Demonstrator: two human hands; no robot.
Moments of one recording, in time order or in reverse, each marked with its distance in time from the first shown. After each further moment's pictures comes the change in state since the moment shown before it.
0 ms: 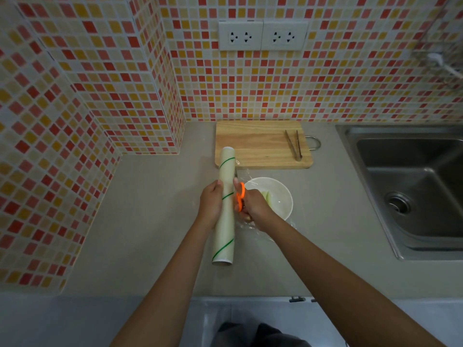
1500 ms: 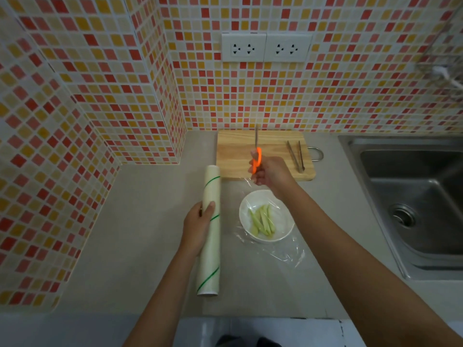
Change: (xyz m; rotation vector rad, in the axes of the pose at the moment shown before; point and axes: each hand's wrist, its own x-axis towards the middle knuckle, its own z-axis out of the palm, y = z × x) left_hand -0.007 -0.026 -0.032 0.047 0.061 0.003; right_hand 0.044 -0.089 -0.046 0.166 0.090 -0.125
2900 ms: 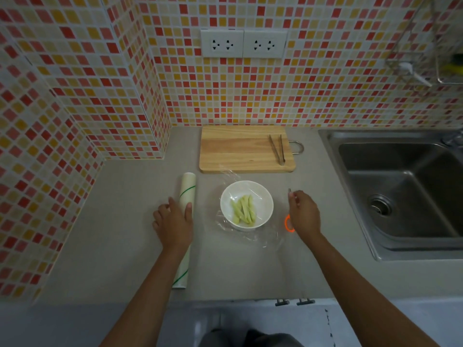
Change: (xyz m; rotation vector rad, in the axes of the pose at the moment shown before) left_hand -0.010 -0.028 0.011 0.817 0.329 0.028; right_hand -0.053 0.118 -0.126 -0.795 0.524 -0.287
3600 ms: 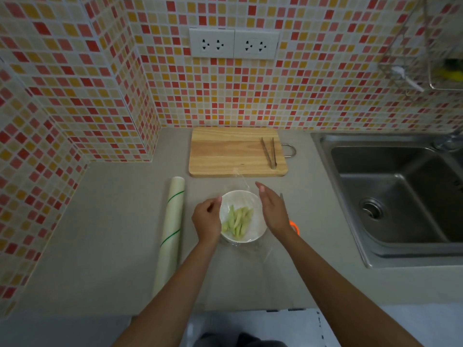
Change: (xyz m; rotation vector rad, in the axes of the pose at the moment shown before) left_hand -0.017 0.092 0.046 -0.878 -0.113 -0.119; right_hand 0.006 -0.039 0.019 0.453 -0.266 -0.041
